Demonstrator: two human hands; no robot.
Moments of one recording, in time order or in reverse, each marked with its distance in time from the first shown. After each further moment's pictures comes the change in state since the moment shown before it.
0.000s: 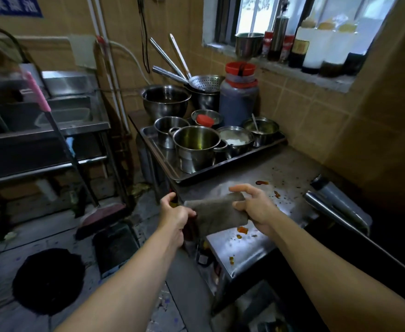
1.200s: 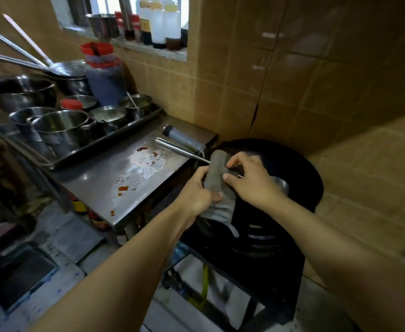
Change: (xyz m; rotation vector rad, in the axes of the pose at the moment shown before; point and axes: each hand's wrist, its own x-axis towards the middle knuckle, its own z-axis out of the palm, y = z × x) left_hand -0.252 -0.111 0.172 0.474 -0.973 0.282; right_hand -0.264 0.070 -0.205 -0.607 0.579 -0.176
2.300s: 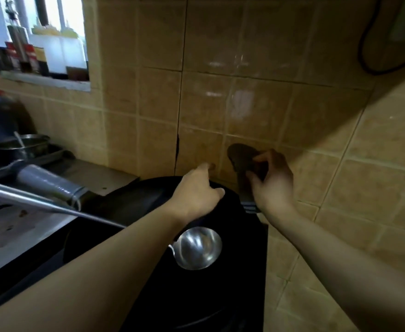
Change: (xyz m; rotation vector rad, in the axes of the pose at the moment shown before) left_hand 0.220 0.016 0.175 0.586 0.009 0.427; right_hand 0.121 0.229 -0.106 -0.124 0.784 -0.138
